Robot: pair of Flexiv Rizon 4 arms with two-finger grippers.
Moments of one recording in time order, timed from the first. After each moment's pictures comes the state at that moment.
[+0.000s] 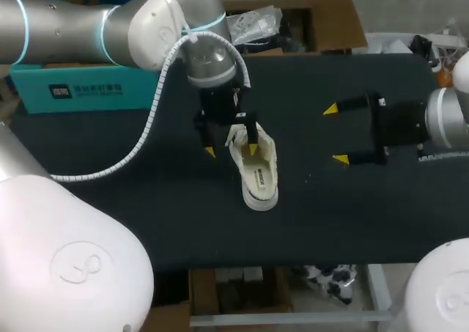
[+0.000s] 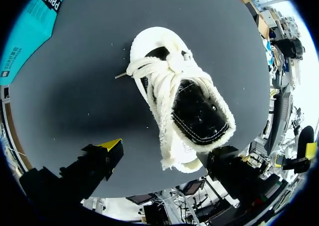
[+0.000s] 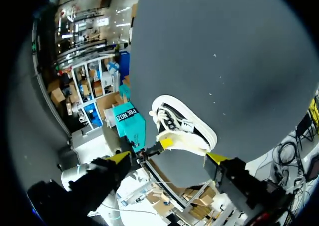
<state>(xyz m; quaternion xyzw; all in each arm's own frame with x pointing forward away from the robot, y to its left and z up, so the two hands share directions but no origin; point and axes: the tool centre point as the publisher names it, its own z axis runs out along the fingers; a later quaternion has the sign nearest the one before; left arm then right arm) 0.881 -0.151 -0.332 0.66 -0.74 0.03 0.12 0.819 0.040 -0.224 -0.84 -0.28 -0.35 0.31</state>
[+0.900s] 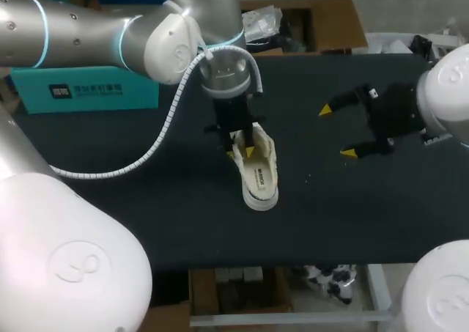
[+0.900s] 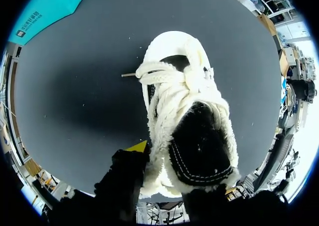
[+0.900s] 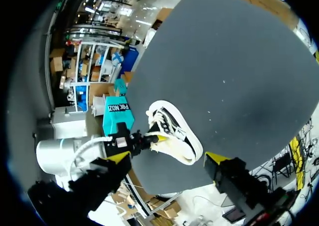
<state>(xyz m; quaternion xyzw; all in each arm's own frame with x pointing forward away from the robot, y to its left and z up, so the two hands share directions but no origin) 0.896 -0.172 -0.355 0.76 -0.65 0.02 0.08 0.810 0.039 -0.213 -0.83 -0.39 -0.34 0.20</state>
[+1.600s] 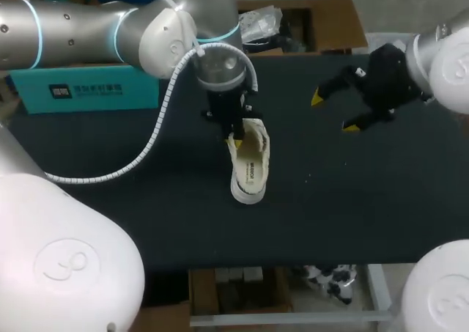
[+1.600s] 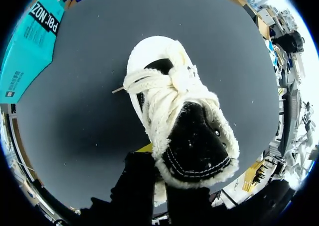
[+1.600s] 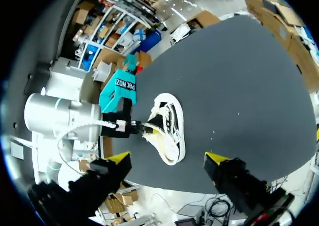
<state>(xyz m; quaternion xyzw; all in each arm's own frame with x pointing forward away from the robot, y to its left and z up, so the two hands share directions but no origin) 0.923 -0.155 -0.344 0.62 -0.78 0.05 0.04 0.832 0.042 -0.187 -0.73 -0.59 -0.32 0.13</state>
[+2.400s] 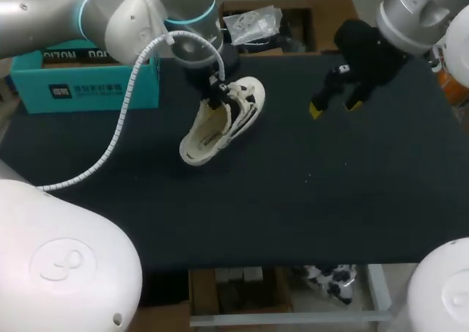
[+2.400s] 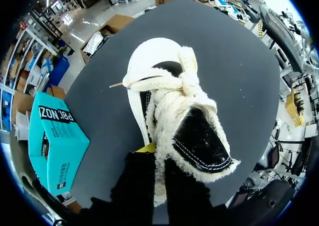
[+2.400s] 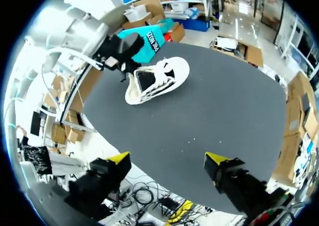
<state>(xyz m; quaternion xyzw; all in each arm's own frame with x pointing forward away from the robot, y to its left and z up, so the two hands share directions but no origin) 0.979 -0.103 -0.277 0.33 -0.93 0.09 -0.09 0.820 0.038 -0.164 -0.49 -0.85 -0.20 0.02</state>
